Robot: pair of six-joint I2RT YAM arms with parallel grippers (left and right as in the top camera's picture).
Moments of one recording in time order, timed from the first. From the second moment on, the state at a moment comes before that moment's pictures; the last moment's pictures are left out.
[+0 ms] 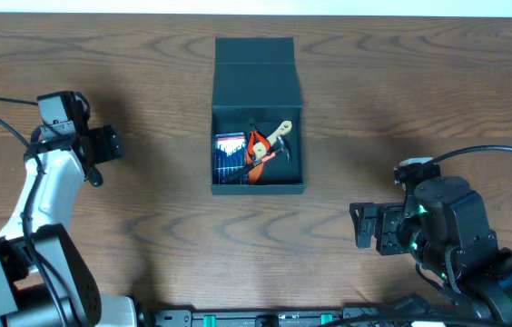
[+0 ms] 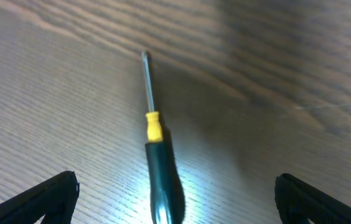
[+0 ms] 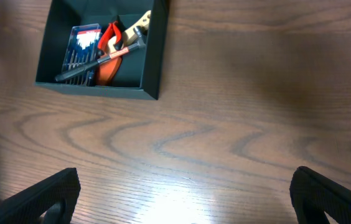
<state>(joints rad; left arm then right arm) 0.26 1.62 0.99 -0.45 -0.14 -0.04 0.45 0.81 1.15 -1.25 0.06 0.40</state>
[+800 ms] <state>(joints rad) 0.35 1.70 0.99 -0.60 -0.09 -0.04 0.45 0.81 1.15 -1.25 0.06 0.40</state>
